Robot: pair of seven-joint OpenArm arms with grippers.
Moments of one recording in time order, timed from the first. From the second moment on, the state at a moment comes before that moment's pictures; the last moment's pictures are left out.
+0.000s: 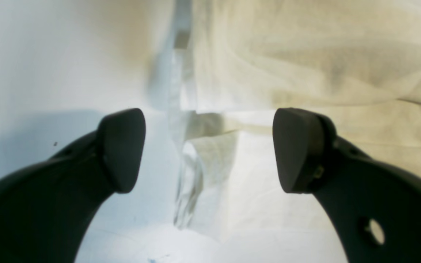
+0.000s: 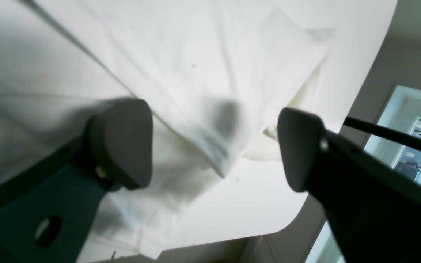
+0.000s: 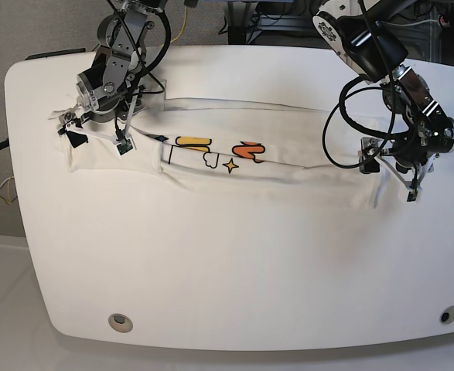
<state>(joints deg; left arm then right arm) -11.6 0.8 -41.3 89.8 -5.3 -41.9 70.7 -11.1 -9.0 20.2 110.1 -40.0 40.6 -51.9</state>
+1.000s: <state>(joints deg) -7.3 -1.0 -41.6 83.2 -6.6 -42.1 61.1 -11.0 -9.0 20.2 110.1 -39.9 40.6 -51.8</state>
